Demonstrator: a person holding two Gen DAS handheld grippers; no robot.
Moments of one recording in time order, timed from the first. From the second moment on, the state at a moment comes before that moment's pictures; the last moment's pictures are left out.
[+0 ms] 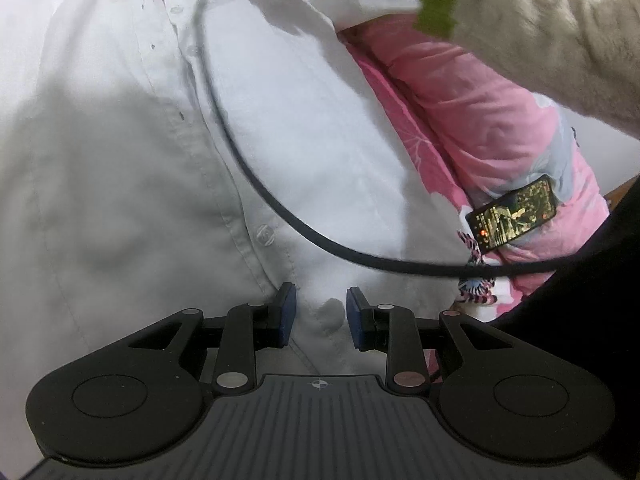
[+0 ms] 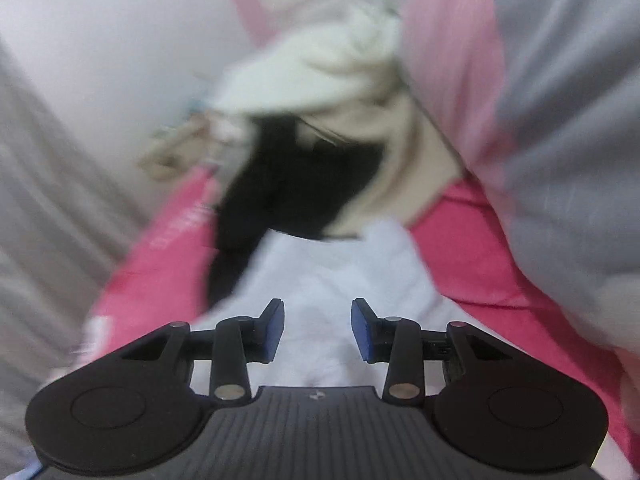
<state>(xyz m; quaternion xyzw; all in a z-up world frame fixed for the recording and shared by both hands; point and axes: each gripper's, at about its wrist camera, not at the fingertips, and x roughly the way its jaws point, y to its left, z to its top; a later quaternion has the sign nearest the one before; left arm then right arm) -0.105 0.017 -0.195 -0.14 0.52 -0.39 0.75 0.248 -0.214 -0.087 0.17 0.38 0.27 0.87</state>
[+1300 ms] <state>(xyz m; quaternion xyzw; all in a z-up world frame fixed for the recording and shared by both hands) -0.118 0.038 -0.165 -0.14 0.52 -0.28 0.80 -0.056 -0.301 -0.100 0.16 0.41 0.16 0.88</state>
